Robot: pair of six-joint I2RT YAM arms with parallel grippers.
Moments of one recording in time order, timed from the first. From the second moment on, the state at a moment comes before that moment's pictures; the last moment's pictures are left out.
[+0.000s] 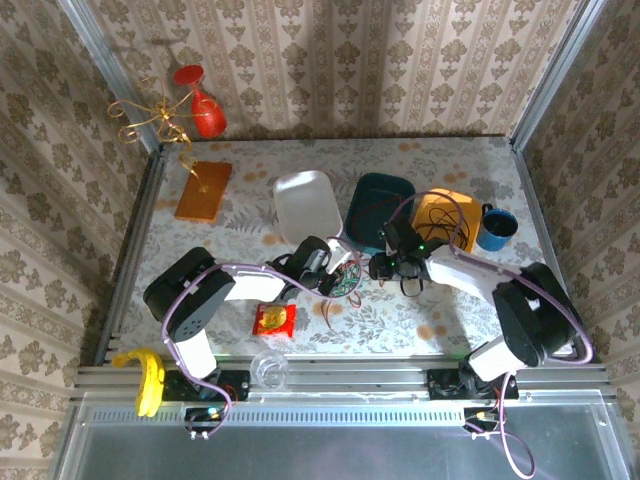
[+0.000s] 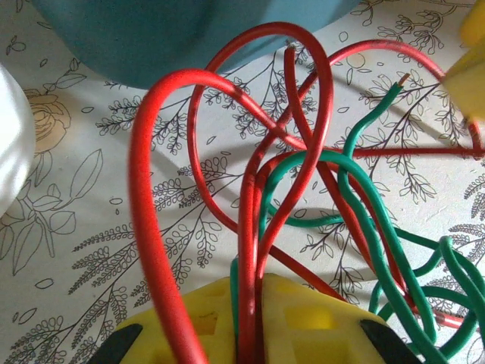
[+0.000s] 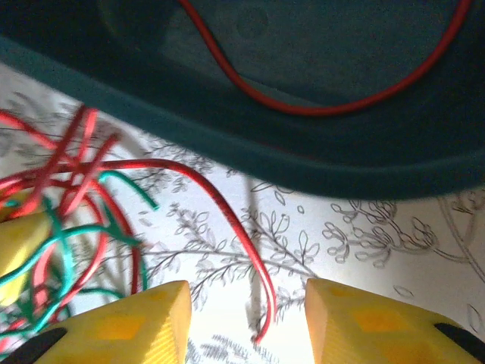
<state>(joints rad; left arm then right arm) -0.88 1.75 0.75 0.23 0.11 -0.04 0.51 1.54 0.81 -0.39 -0.03 0.48</state>
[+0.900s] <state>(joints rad) -0.88 1.75 0.75 0.22 0.11 -0.04 0.56 1.07 0.95 -0.48 0.32 0.47</state>
